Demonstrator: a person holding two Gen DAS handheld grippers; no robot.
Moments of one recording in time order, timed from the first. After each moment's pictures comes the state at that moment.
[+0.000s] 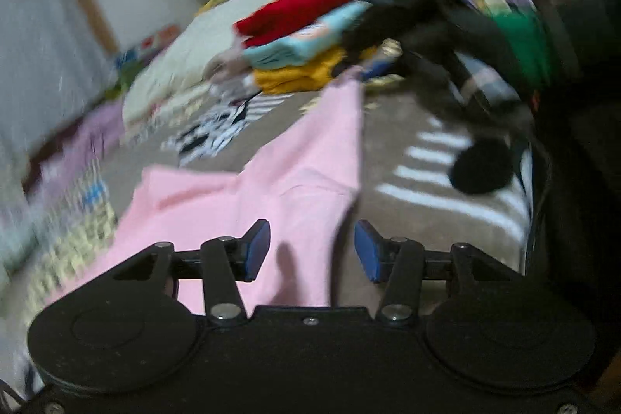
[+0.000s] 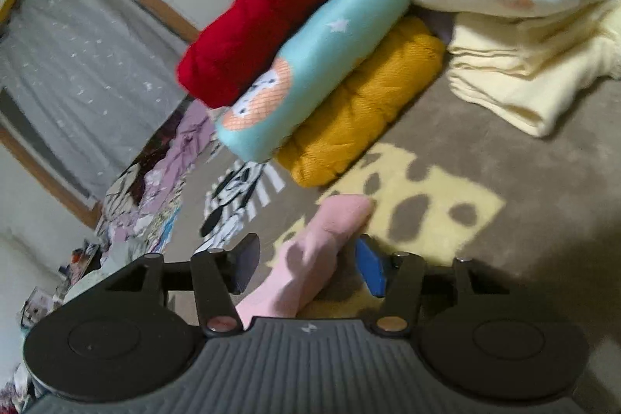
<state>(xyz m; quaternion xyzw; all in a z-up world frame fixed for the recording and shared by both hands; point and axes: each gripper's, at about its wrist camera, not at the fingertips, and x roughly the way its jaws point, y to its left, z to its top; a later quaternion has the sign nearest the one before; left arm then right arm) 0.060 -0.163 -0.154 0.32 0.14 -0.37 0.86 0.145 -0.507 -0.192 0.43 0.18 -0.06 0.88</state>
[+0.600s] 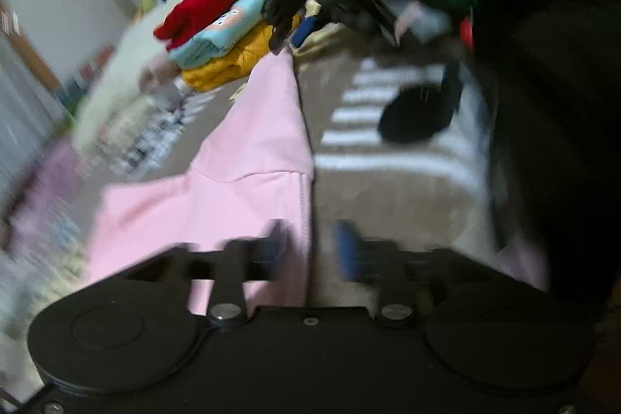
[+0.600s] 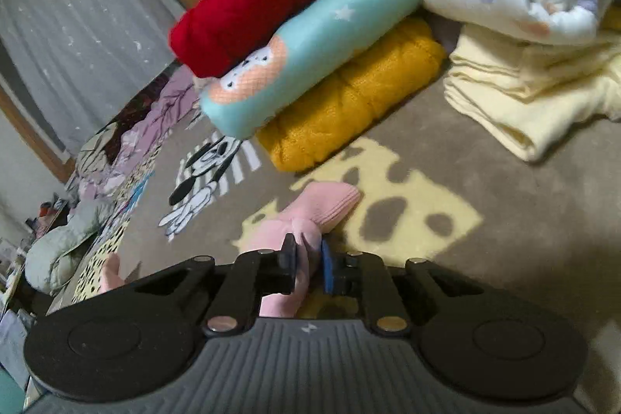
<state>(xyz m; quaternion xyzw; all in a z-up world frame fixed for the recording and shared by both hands) 0.073 -0.156 -0.157 0.35 0.17 -0.45 0.80 0.150 -0.513 -0.176 0.35 0.22 -0.10 0.91</state>
